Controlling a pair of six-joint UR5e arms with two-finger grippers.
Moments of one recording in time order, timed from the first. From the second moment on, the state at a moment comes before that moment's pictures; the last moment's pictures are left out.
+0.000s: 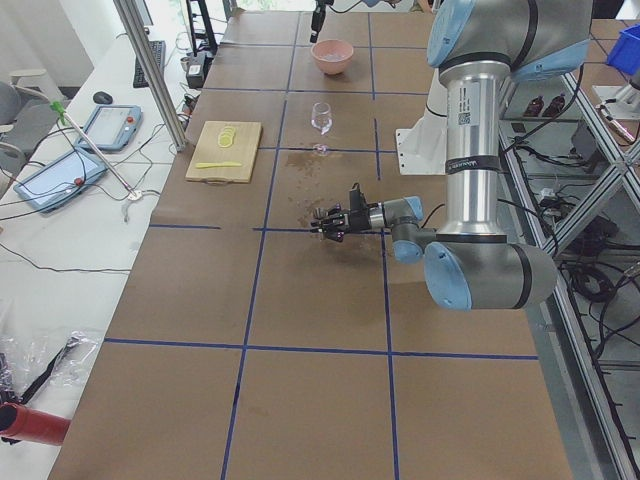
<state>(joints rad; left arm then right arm) -0.11 -1.45 -1.69 -2.50 -0.36 -1.48 0.86 -1.22 2.22 -1.39 2.09 1.36</state>
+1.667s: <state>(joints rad) -0.06 -1.45 -1.67 -2.49 -0.36 -1.48 0.80 -1.21 2.21 -1.36 2.06 1.37</state>
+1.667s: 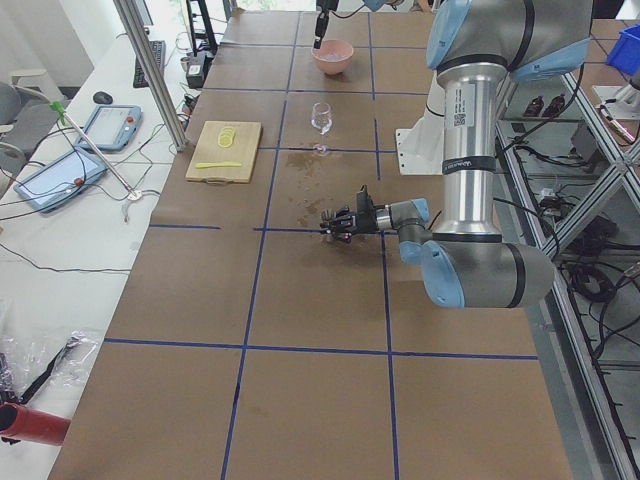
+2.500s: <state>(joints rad) -0.06 -1.45 -1.68 -2.49 -0.36 -1.48 0.73 -1.17 2.19 -1.36 1.99 1.39</state>
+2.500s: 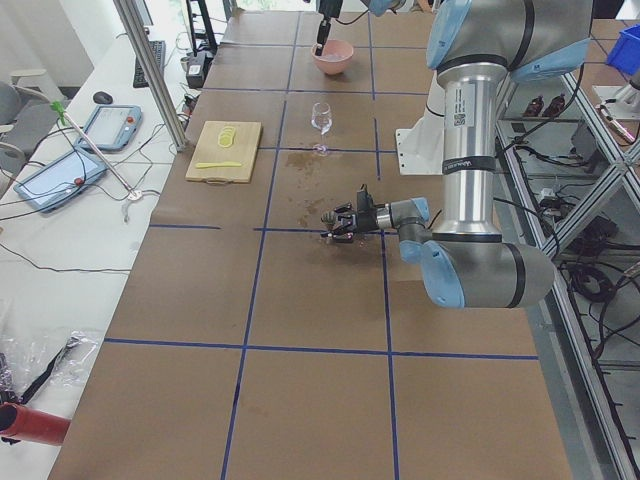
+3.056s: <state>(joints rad) -0.06 -1.44 -1.70 -2.50 -0.39 -1.46 0.69 -1.13 2.15 -1.36 1.93 1.40</state>
